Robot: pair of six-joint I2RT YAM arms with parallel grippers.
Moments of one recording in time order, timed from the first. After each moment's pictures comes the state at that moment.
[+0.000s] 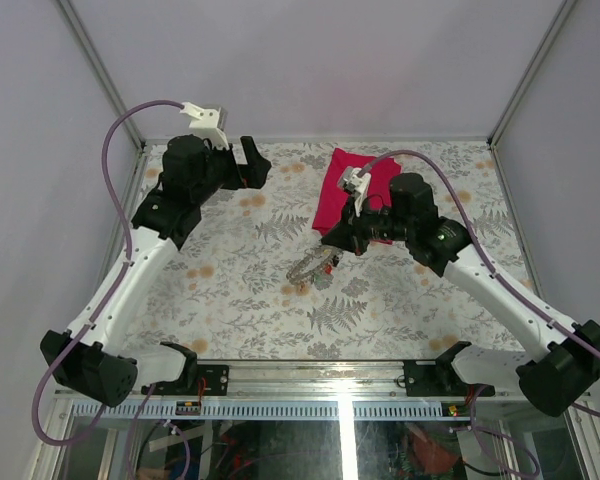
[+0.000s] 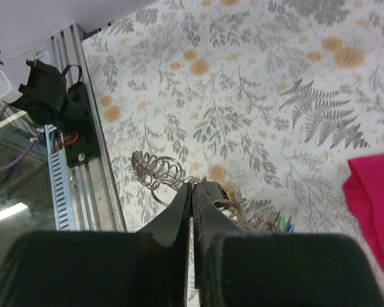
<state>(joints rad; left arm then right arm) -0.34 1.24 1.32 -0.31 0.08 -0.29 0.60 1.19 1.08 -0.28 -0.66 0.01</state>
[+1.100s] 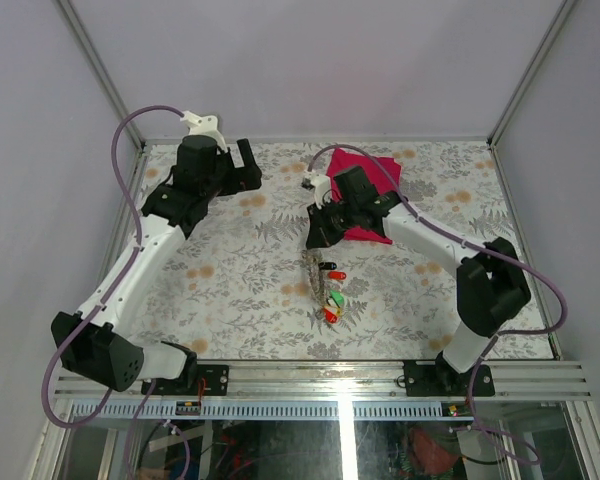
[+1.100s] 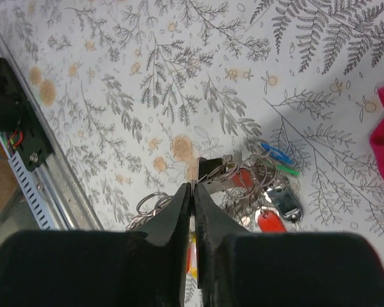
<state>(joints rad) -0.32 1.34 1.35 -0.47 -0.08 -0.40 0.62 1.68 1.30 -0.47 -0.56 0.05</state>
